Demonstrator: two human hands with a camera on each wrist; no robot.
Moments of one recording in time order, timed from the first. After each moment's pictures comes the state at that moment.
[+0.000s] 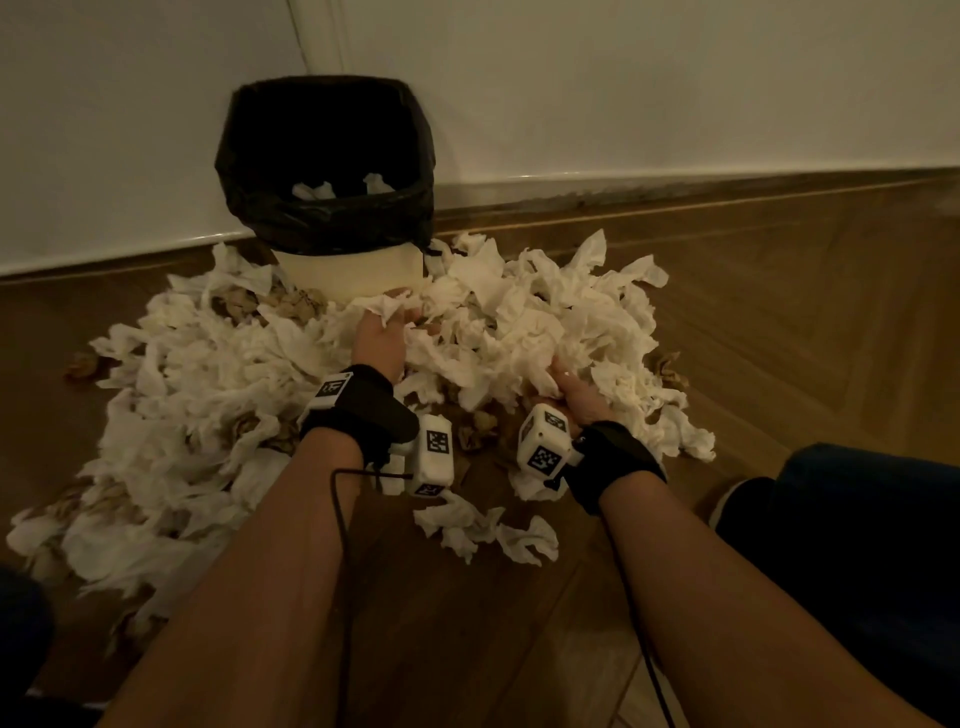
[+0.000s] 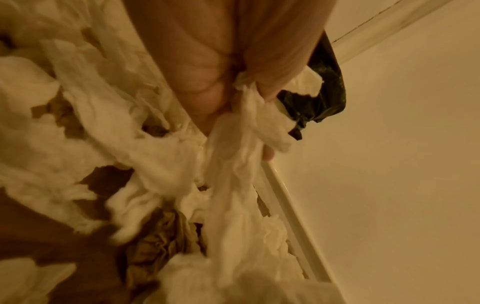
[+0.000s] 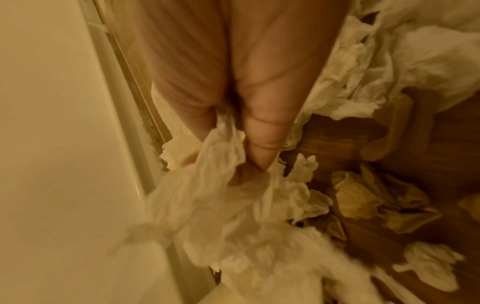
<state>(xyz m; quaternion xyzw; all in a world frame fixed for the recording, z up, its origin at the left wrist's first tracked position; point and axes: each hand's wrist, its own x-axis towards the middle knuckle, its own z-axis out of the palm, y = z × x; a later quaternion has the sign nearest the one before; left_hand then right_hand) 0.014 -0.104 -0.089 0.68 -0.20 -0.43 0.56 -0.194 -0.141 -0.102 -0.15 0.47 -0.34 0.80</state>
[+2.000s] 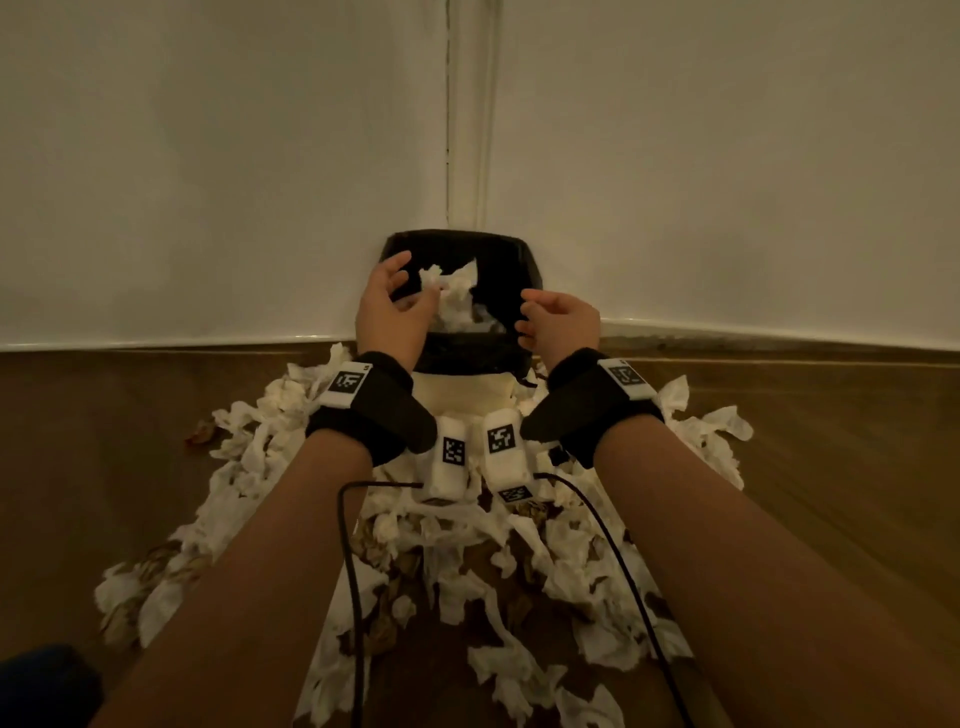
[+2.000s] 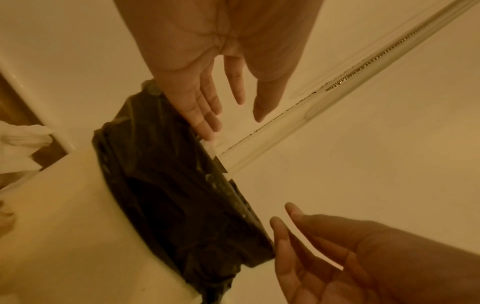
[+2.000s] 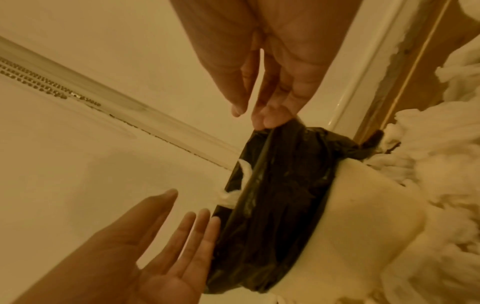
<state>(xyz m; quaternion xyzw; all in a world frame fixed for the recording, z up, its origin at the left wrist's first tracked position) 0.108 -0.125 0.026 0.68 -0.26 -0.19 0.66 -0.019 -0.215 0.029 -0.53 0.48 -0.39 0.59</state>
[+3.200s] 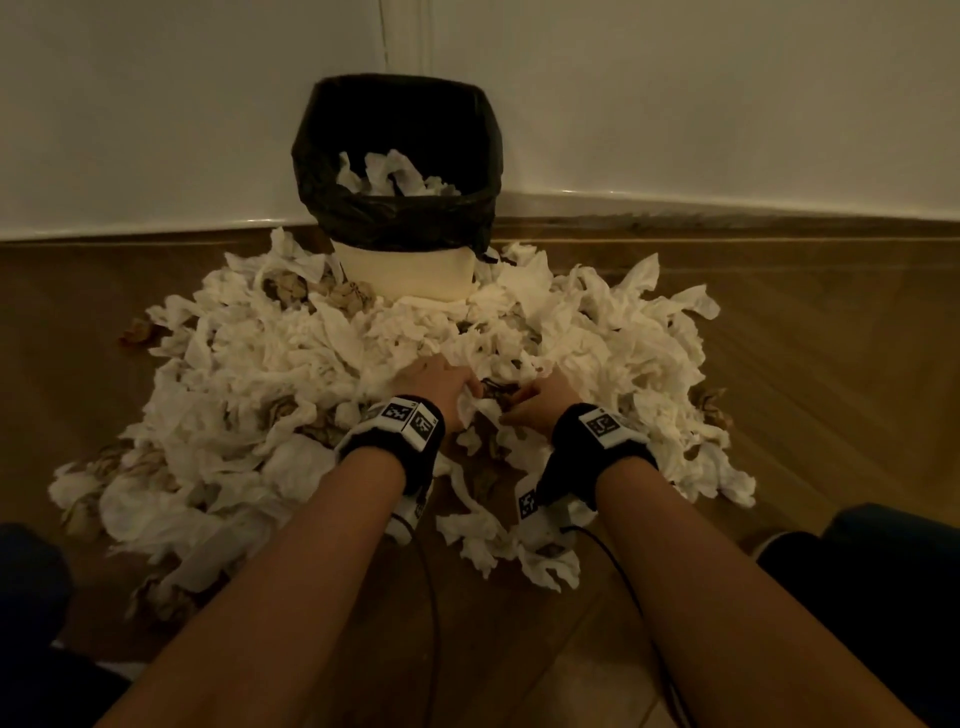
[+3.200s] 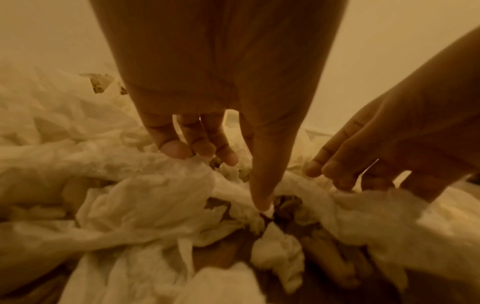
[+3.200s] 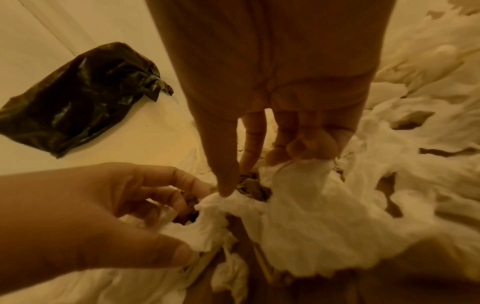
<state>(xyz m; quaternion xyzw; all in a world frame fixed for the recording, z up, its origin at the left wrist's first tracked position) 0.013 -0.079 -0.118 0.78 -0.57 -0.26 -0.02 -0.133 -0.156 -0.111 -0.70 0.55 0.12 0.44</state>
